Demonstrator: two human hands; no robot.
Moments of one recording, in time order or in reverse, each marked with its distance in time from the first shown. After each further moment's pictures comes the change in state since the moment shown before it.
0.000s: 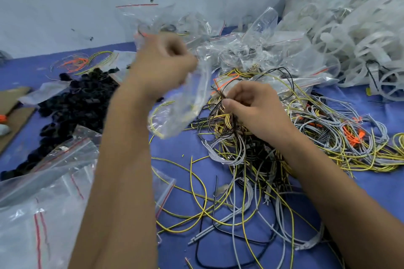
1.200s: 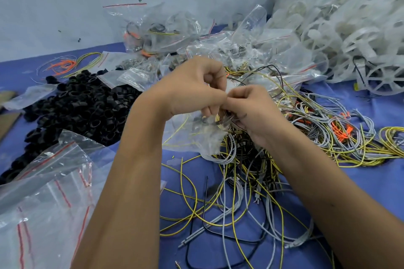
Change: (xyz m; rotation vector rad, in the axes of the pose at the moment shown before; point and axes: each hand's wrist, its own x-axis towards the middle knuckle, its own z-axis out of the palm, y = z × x) left_hand -0.013 0.007 0.050 0.026 -0.551 0.056; right_hand -0.004 -0.007 0.002 0.405 0.016 0.321
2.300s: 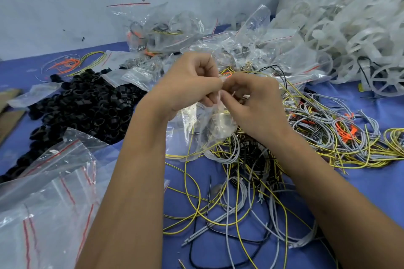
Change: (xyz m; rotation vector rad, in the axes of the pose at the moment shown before) left_hand 0.001 -0.008 -0.002 -0.154 0.183 -0.026; right_hand -0.001 -0.004 -0.003 -0.554 0.127 -0.649
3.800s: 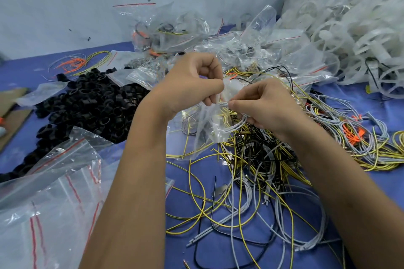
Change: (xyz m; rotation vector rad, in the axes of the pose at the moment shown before) left_hand -0.002 -0.004 -0.006 0.018 -0.008 0.041; right_hand 0.006 0.011 -0.013 0.299 -0.258 0.532
